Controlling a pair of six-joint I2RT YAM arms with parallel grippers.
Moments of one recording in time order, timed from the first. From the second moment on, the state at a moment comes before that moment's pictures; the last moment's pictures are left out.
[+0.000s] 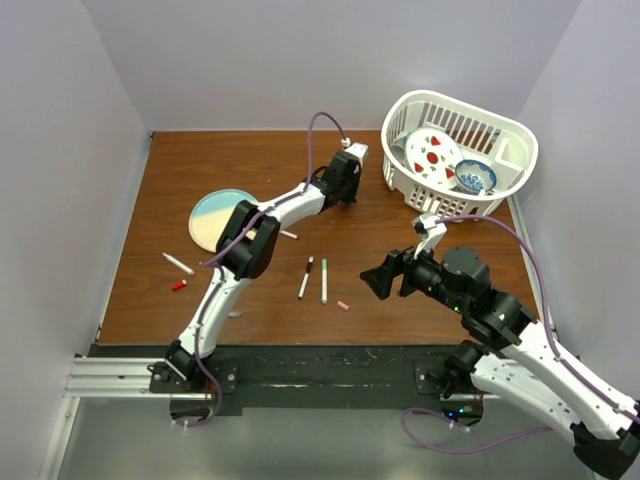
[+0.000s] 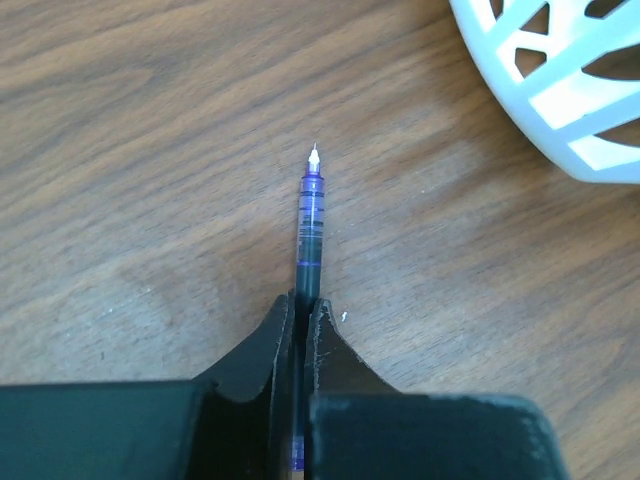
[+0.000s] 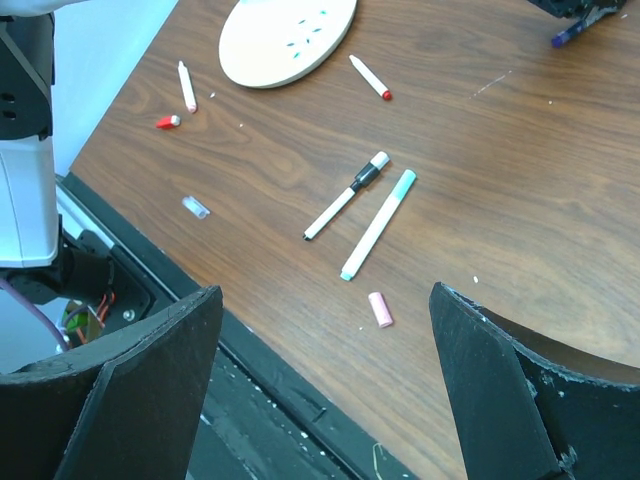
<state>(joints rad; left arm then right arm) -0.64 2.51 2.04 -0.19 -0.12 -0.22 0.76 0.62 0.69 -0.39 -0.02 0.45</state>
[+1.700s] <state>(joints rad) -0.70 1.76 0.62 1.28 0.54 -1.36 0.76 0.86 0.31 0.46 0.06 0.91</state>
